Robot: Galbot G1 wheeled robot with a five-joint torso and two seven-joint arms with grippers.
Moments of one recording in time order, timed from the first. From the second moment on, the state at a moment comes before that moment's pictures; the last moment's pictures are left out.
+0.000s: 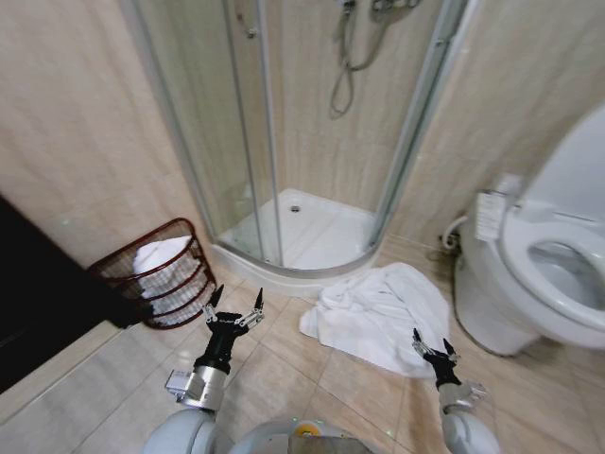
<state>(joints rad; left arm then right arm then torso) 1.85 -1.61 -0.52 -2.42 -0.05 -0.02 0.14 -1.46 1.20 0.68 1.36 0.60 0.24 -0.05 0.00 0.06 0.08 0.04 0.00</state>
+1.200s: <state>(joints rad) 1.85 -1.61 -0.52 -2.42 -0.05 -0.02 0.14 -1.03 1.10 0.62 0.69 0.71 -0.02 -0.16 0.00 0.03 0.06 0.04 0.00</state>
